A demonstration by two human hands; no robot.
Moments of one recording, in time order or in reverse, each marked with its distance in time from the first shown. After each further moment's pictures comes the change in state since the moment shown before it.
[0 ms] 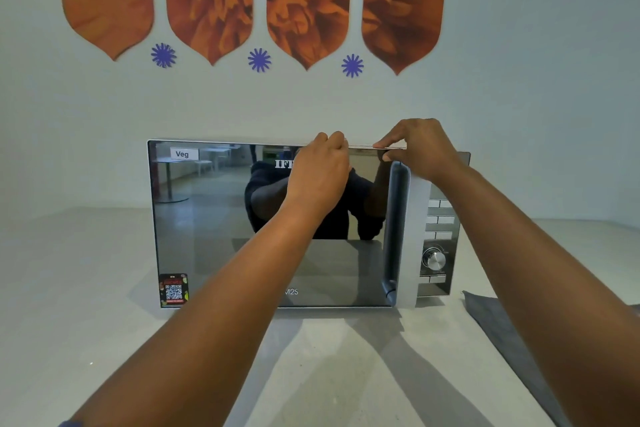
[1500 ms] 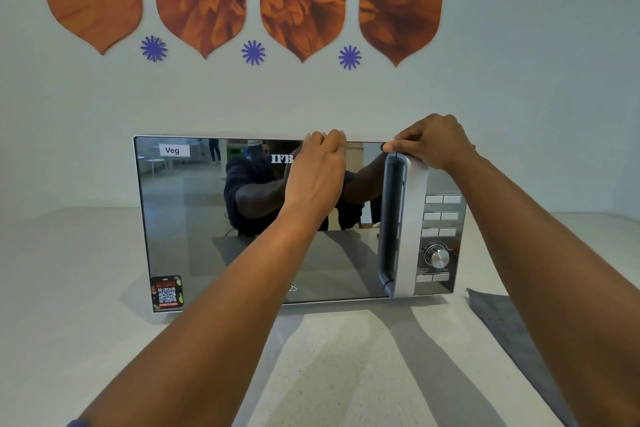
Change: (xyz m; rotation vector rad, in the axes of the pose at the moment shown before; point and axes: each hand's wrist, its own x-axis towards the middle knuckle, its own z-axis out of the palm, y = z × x) left_hand -0.002 -0.001 0.020 -0.009 -0.018 -0.030; right_hand 0.018 0.038 0.010 0.018 0.014 0.129
